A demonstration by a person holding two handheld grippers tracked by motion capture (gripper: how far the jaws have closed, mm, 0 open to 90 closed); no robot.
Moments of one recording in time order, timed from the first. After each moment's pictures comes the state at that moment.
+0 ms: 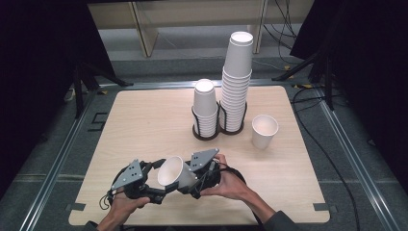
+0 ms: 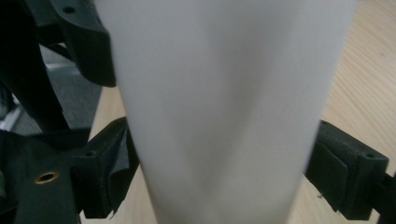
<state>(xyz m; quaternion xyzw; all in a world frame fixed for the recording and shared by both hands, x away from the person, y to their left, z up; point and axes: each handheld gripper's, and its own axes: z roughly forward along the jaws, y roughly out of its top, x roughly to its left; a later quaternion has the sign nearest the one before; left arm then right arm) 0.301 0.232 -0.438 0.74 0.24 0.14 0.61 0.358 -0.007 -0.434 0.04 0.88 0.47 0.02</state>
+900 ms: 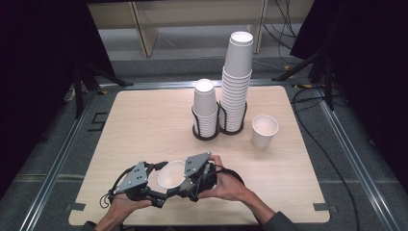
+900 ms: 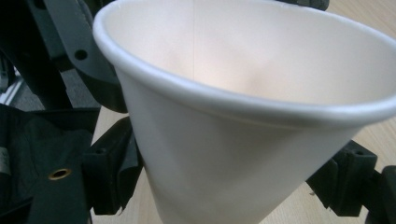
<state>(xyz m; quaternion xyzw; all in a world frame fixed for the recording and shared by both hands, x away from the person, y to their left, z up) 0.300 0.227 -0.437 0.76 0.21 0.15 0.60 0.351 0.004 -0.429 0.01 0.90 0.43 0.04</state>
